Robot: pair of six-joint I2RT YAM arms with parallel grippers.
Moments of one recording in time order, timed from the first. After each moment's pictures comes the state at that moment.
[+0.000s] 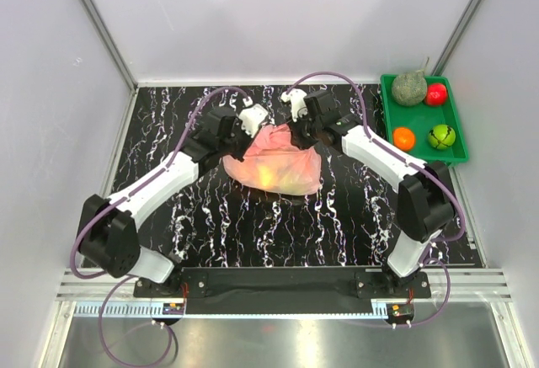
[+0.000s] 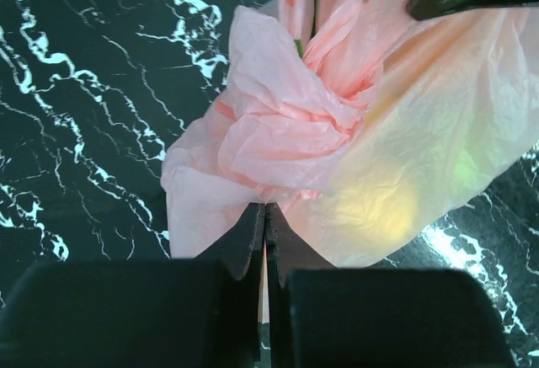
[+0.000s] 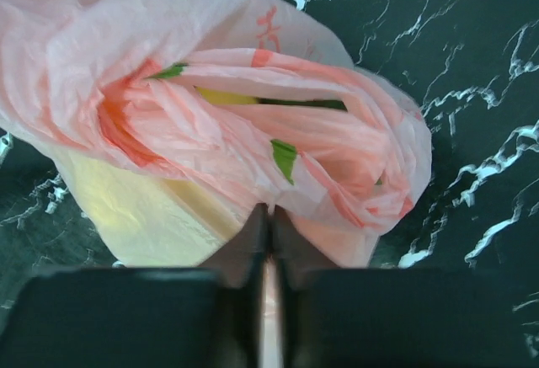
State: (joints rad) left arm -0.53 1.45 1.11 -0.28 0.10 0.25; right arm 0.54 1.75 1.40 -0.39 -0.16 -0.10
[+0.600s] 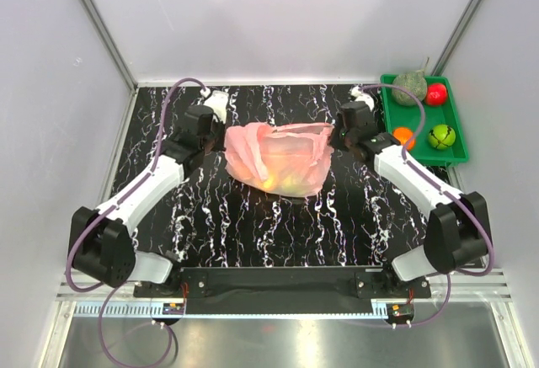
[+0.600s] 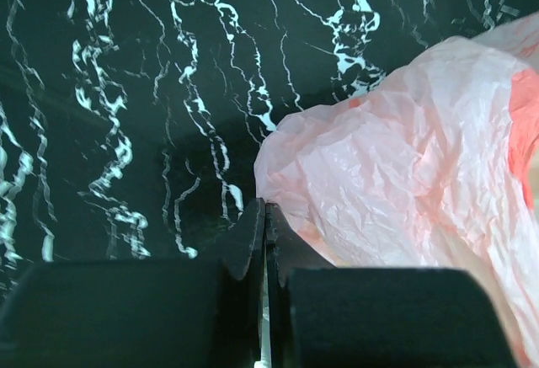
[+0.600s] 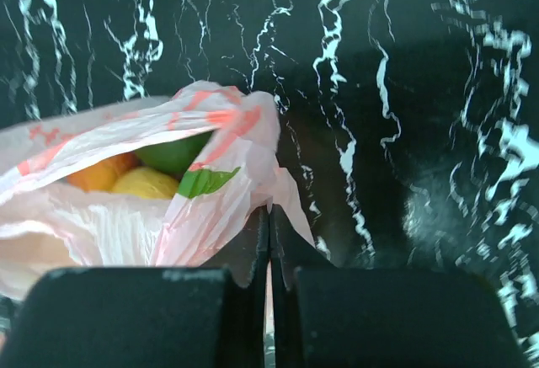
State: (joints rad) left arm -0.40 1.37 1.04 -0.23 -0.12 -0.02; right arm 0.40 1.48 1.11 -0.28 0.17 0.53
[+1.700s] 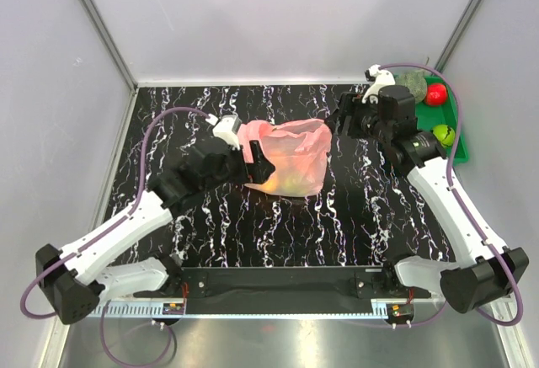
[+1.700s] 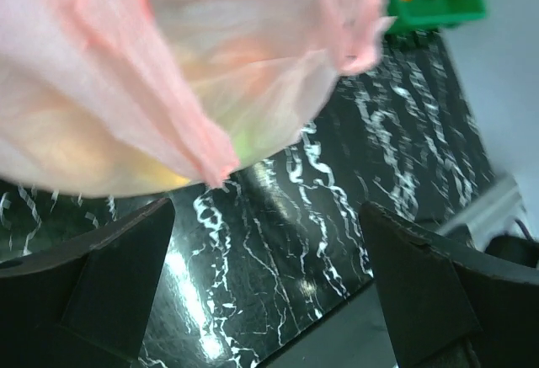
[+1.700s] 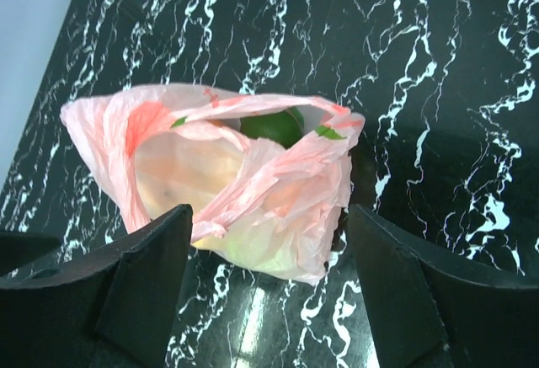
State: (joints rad) left arm -0.75 1.06 0.97 -0.38 -0.05 -0.59; right arm 0.34 1.22 1.29 -0.48 -0.10 0.34
